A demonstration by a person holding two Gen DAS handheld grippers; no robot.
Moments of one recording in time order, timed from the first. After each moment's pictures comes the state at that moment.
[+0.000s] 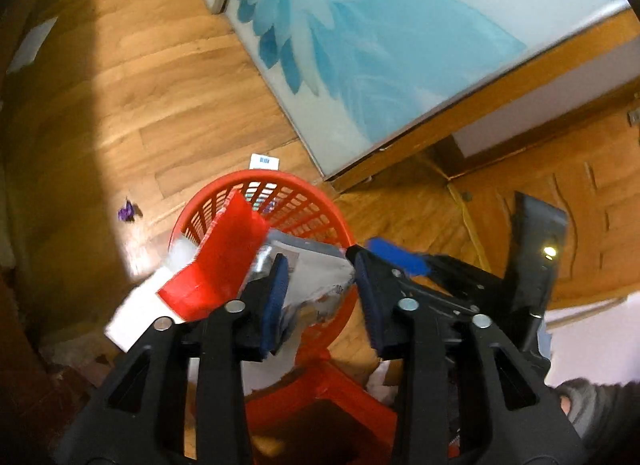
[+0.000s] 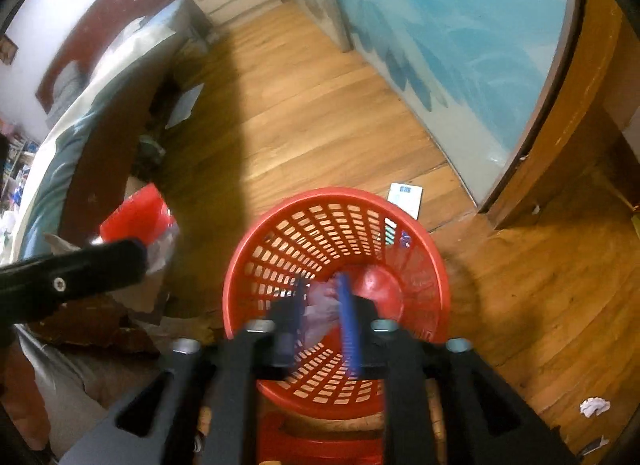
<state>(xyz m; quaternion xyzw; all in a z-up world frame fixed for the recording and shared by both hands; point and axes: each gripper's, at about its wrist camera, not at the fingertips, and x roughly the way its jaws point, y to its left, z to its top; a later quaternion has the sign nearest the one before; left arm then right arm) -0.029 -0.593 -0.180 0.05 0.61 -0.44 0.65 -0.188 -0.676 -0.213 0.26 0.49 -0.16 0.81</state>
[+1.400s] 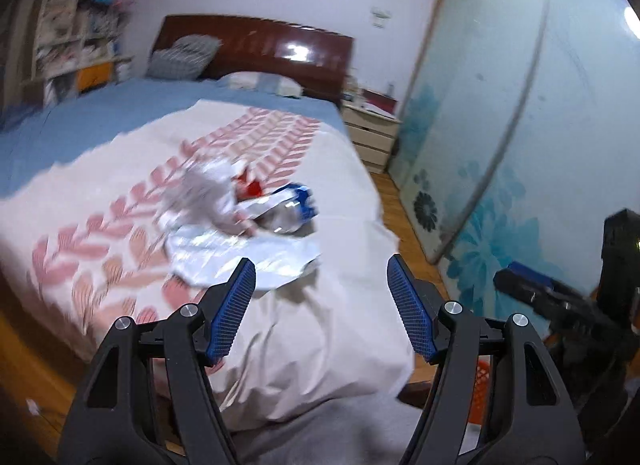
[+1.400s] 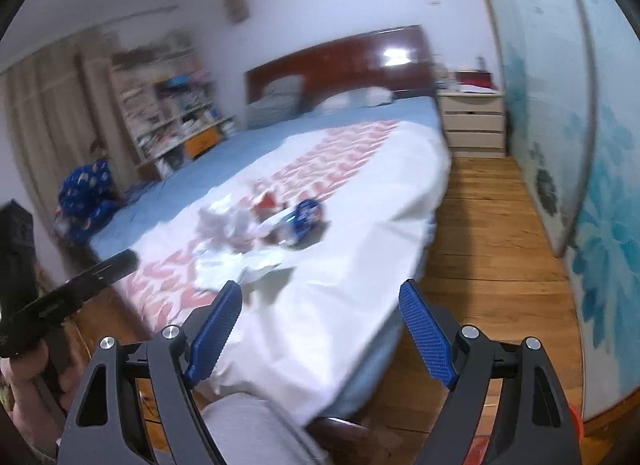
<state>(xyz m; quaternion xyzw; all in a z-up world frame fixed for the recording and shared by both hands) -0.009 -0.122 0.027 -0.10 0.29 -0.15 0.94 -0.060 -0.258 0.039 0.07 0.30 0.14 0.94</state>
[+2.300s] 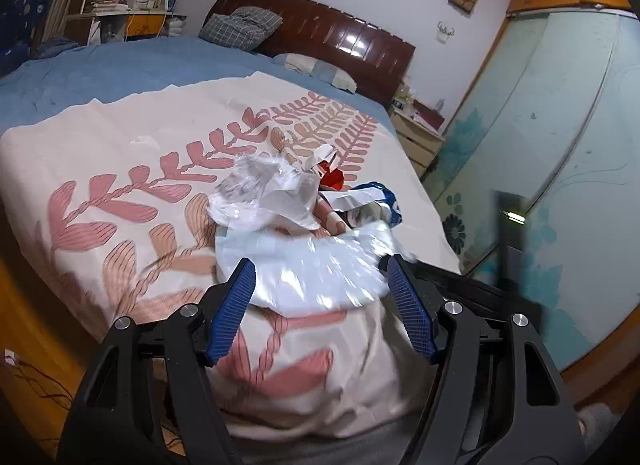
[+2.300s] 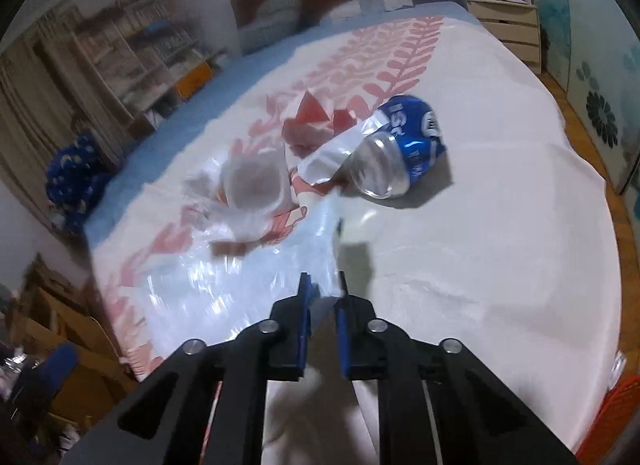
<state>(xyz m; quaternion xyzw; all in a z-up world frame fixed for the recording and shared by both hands) 0.036 -0.028 -0.019 -0.17 0.32 -0.09 0.93 0.117 -0.120 -0.076 0.15 0.44 0.15 0.87</state>
